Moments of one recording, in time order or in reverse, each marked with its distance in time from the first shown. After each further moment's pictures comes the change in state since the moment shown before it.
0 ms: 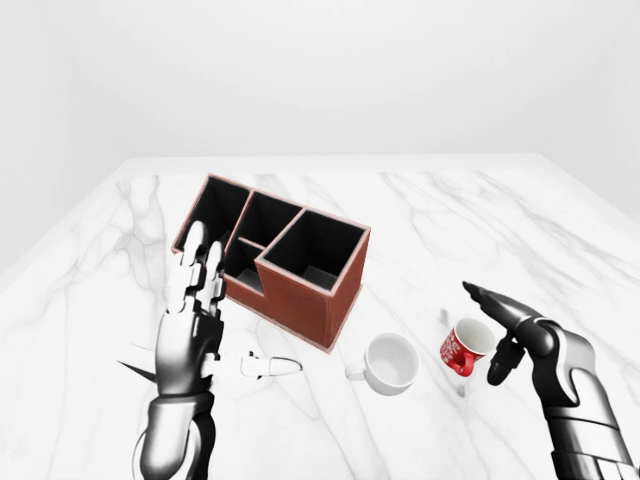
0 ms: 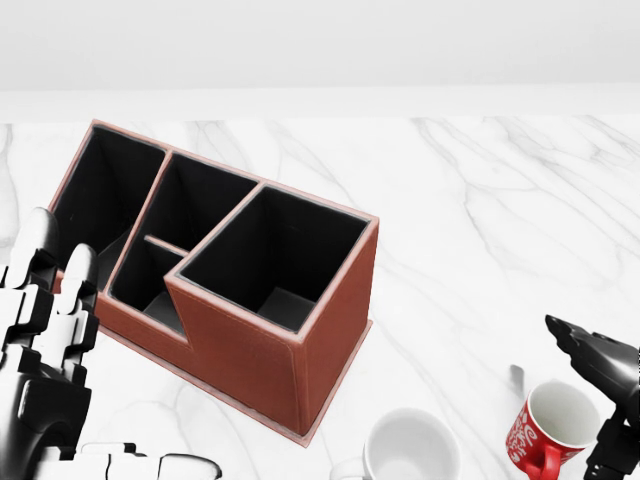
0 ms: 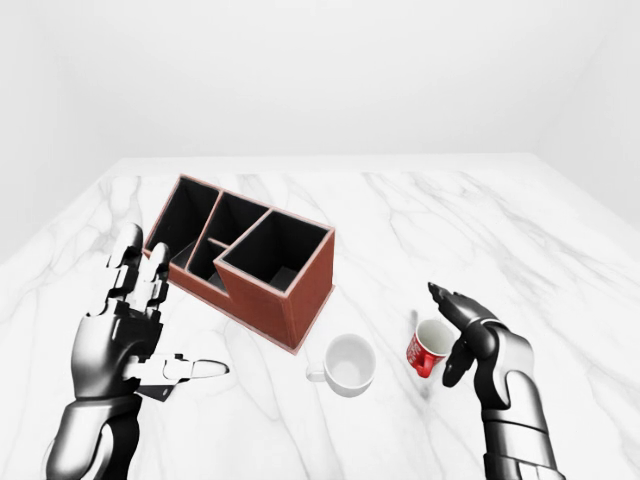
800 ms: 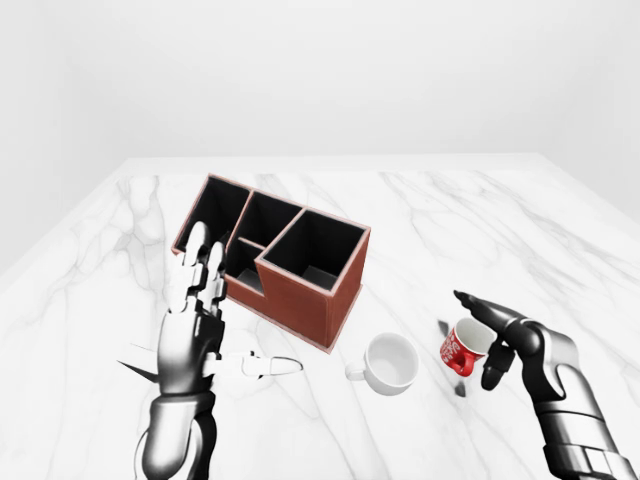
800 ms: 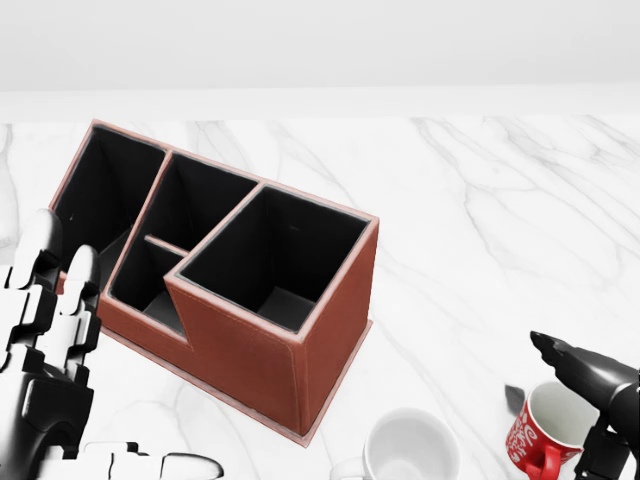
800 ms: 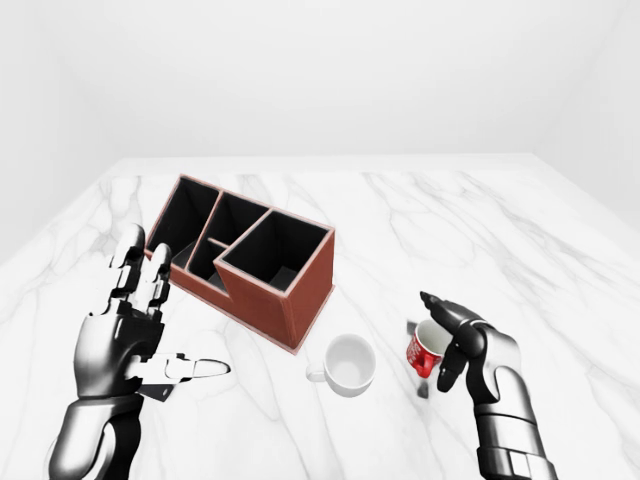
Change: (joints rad) left arm -0.002 0.000 -0.005 0.007 0.006 0.000 0.004; right arm -0.033 0.001 0.046 0.106 -0.008 -0.009 0.000
